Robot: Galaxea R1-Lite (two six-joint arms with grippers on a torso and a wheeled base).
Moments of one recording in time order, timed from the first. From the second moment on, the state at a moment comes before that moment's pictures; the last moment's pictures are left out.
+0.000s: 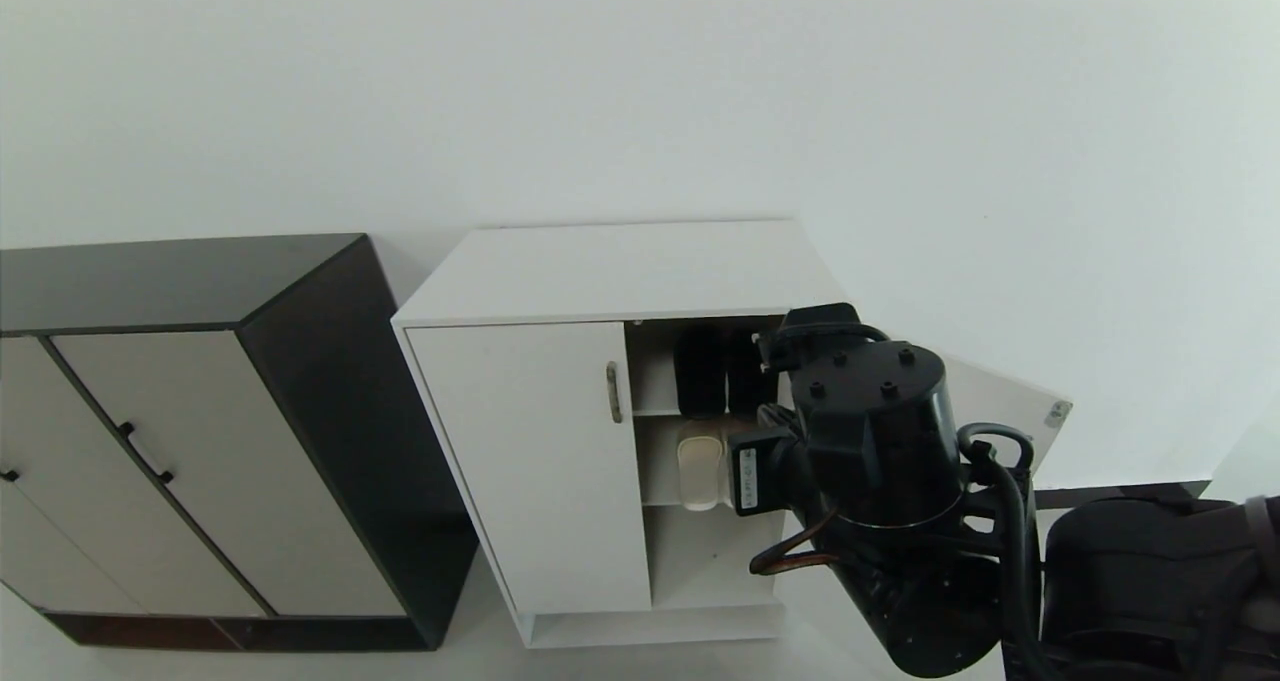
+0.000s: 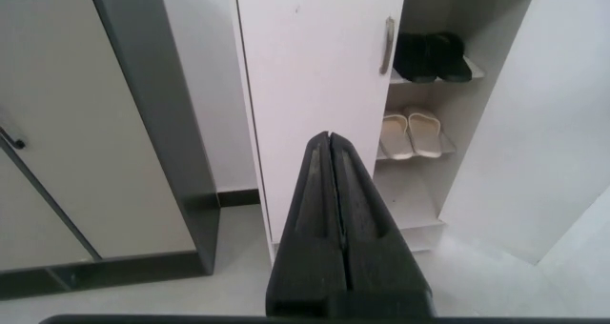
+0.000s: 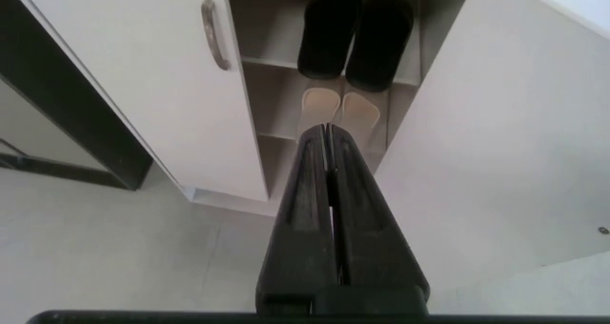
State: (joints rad) left arm 0.00 0.00 0.00 0.00 -0.05 0.02; right arm 1.00 1.80 -0.98 -0.52 -0.76 0.24
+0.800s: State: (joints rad) left arm 0.00 0.00 0.00 0.00 -0.05 0.02; right arm 0.99 1.81 -0.96 -0.52 -0.75 0.23
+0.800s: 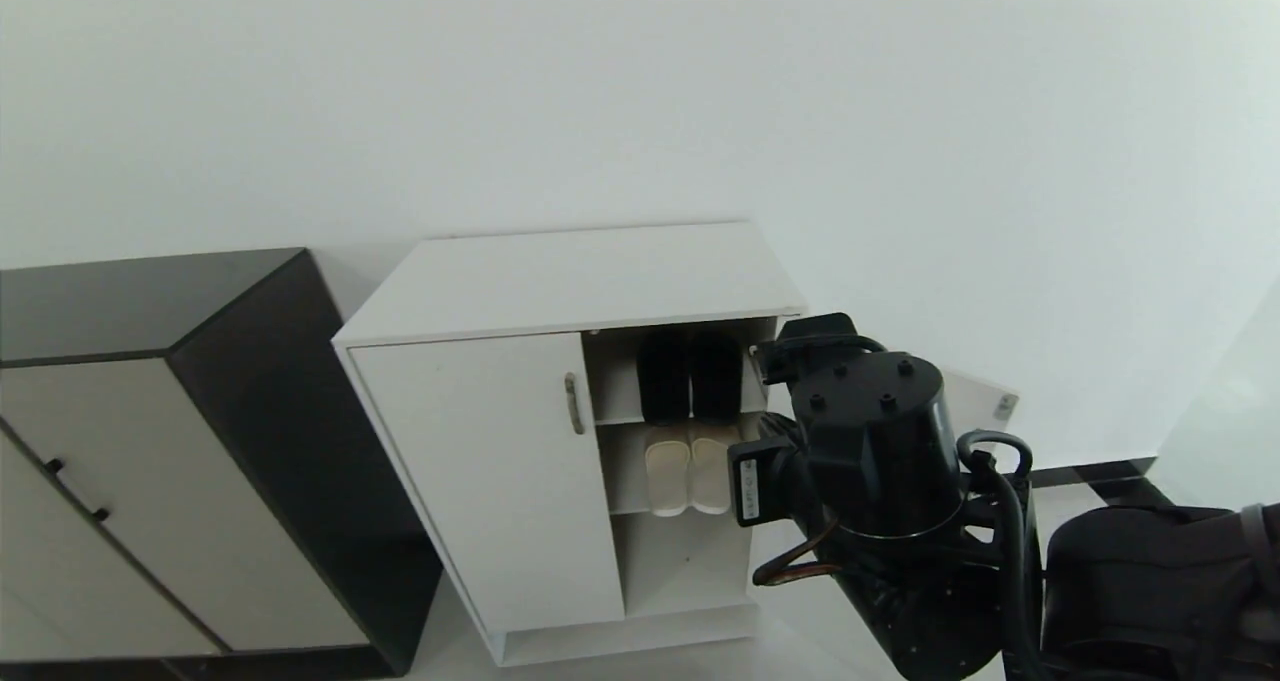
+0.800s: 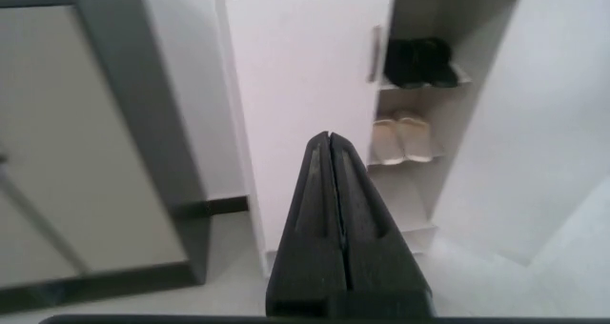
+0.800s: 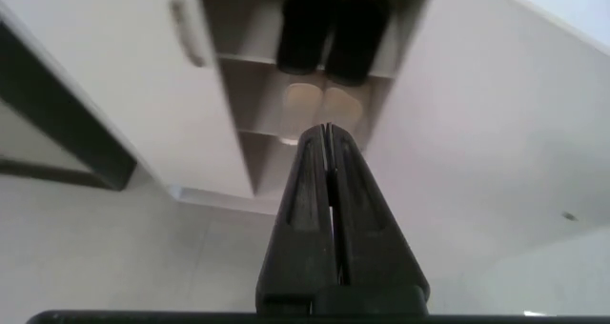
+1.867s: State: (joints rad) left arm 0.00 0.00 0.00 0.00 -0.05 0.02; right arm 0.64 1.86 -1.40 -0.24 -0.51 0.21
